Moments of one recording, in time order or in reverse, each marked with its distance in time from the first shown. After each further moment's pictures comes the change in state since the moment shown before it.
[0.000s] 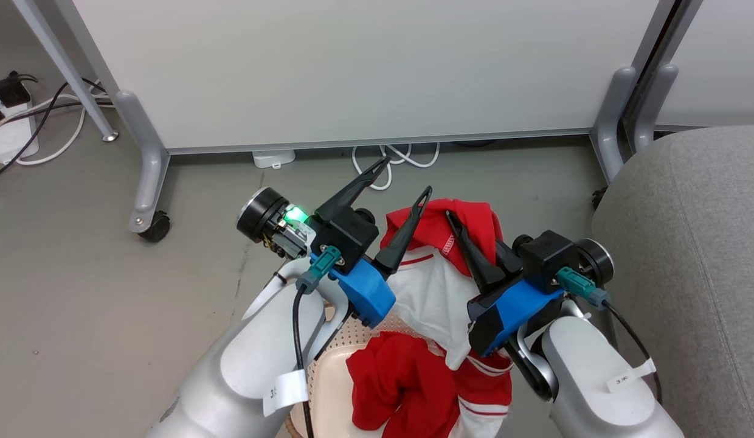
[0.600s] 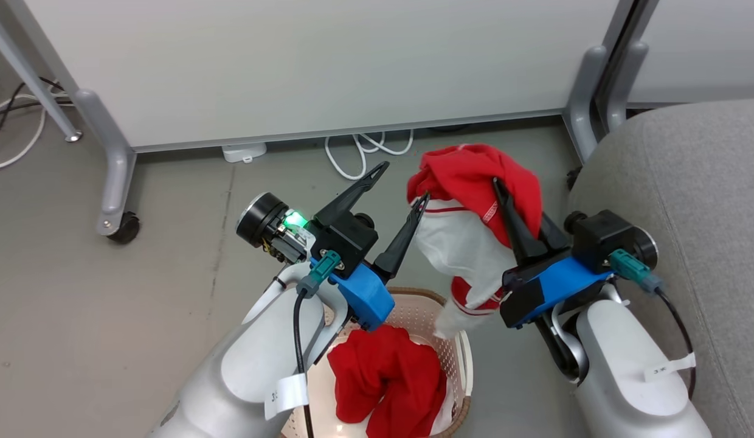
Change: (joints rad) left arm 0.012 -0.001 0.003 0.004 0.009 0.000 -0.001; right arm 0.013 0.000 -0.148 -0.063 -0.008 0.000 0.000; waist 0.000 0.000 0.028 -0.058
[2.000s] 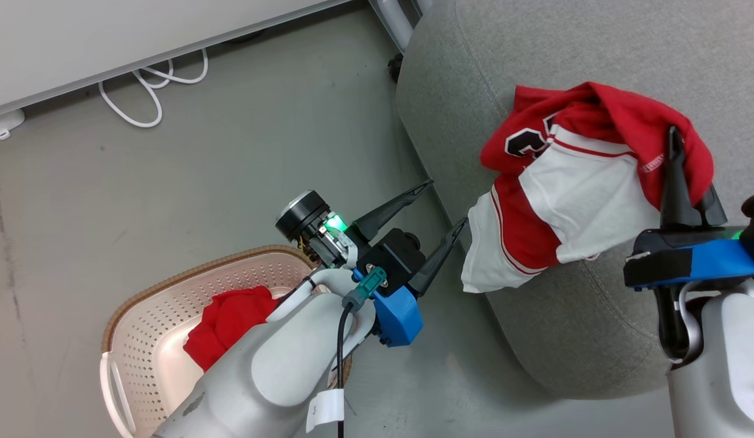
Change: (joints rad) left arm -0.053 -0.015 -0.140 0.035 0.042 -0.029 0.000; right arm 0.069 -0.021 -0.388 -0.220 -0.046 0.000 0.000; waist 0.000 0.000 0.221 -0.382
